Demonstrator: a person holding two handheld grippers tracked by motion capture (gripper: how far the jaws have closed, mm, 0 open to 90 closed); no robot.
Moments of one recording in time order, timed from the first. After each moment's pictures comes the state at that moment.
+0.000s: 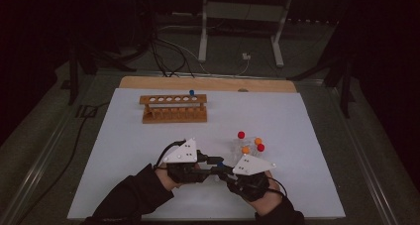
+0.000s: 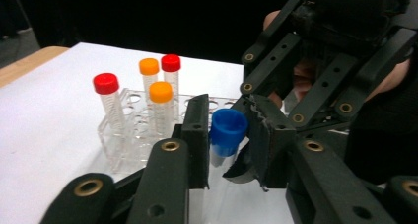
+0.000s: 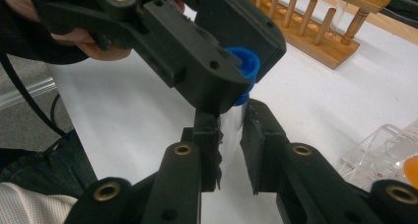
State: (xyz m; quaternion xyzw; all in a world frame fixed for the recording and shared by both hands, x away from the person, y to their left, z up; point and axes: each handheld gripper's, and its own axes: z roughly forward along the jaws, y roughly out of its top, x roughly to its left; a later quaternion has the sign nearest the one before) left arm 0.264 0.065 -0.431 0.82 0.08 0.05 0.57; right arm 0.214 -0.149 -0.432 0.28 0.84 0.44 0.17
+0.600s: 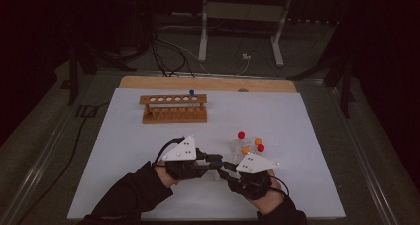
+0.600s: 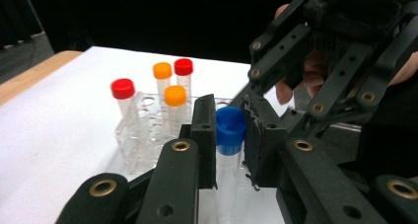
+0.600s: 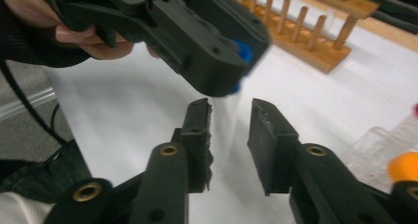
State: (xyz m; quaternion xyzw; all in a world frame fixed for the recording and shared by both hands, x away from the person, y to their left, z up) left arm 0.267 0.068 -0.424 0.82 0.08 0.07 0.57; right arm 0.214 -0.154 -0.426 0.29 0.83 0.45 0.18
